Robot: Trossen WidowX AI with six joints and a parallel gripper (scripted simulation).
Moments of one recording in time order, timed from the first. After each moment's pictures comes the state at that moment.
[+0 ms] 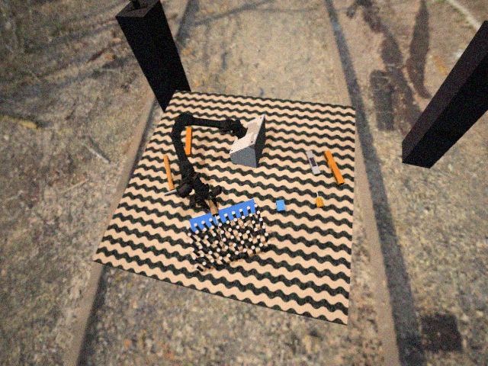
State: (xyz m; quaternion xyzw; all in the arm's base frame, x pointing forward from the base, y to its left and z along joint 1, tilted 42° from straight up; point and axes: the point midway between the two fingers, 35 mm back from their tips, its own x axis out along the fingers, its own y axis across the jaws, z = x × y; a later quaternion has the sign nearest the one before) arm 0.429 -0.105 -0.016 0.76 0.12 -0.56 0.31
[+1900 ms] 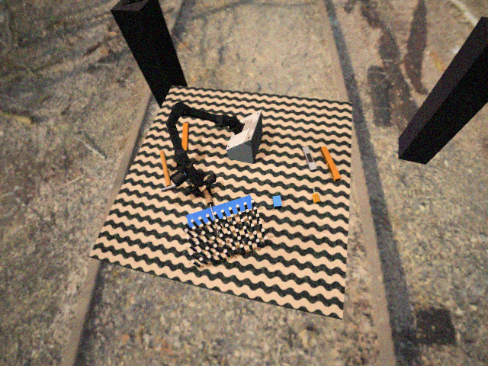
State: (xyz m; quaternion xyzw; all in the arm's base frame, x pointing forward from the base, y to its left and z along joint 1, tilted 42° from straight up) arm 0.392 -0.124 0.000 0.76 0.12 -0.56 0.31
